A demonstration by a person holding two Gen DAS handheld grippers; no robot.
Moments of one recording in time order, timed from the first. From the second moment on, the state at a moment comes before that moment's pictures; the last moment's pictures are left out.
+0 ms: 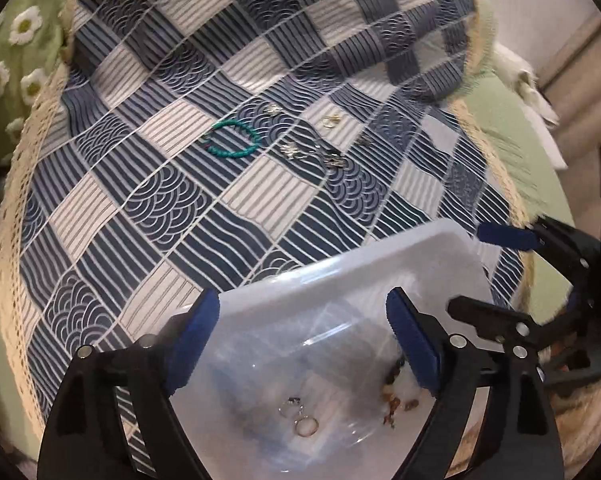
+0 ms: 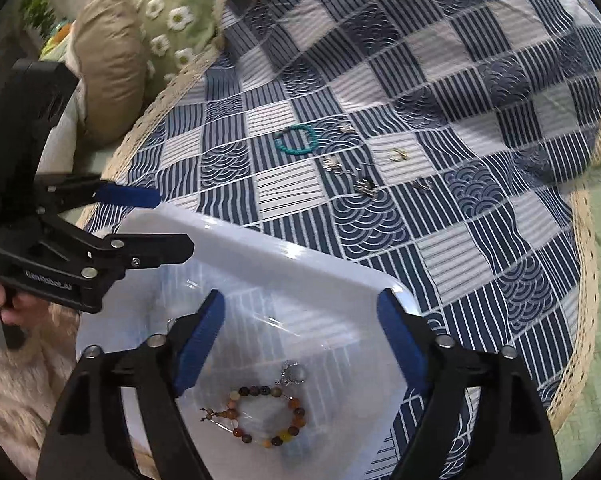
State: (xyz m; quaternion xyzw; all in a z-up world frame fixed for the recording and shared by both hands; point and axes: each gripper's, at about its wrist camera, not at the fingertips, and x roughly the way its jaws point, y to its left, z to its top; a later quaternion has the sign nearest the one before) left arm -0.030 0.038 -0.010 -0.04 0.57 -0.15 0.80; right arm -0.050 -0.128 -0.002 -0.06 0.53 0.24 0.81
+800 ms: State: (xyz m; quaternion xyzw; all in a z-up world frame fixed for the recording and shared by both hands) left arm 0.021 0.044 -0.015 -0.04 0.57 -0.03 0.82; right arm -0.004 -0.191 0.014 0.01 0.50 0.15 0.85
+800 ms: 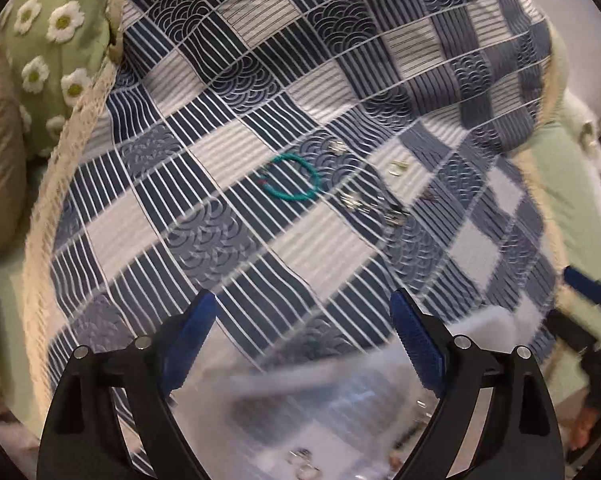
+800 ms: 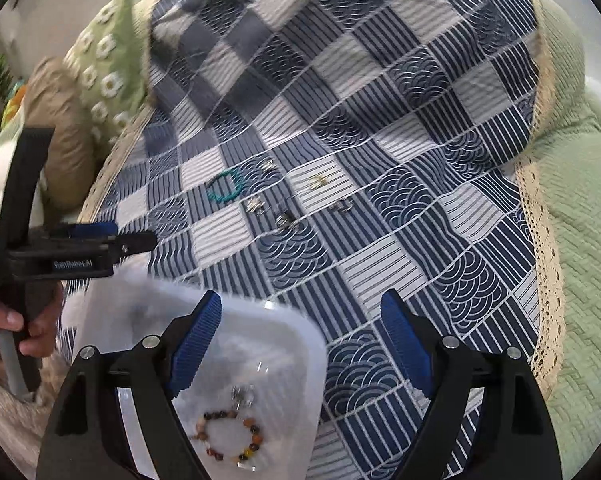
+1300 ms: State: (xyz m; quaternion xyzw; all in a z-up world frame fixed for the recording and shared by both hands) left arm 0.134 0.063 -0.072 -0.04 0.60 -0.04 0.80; right arm 0.109 -0.181 -0.050 0.03 0.56 0.09 0.82
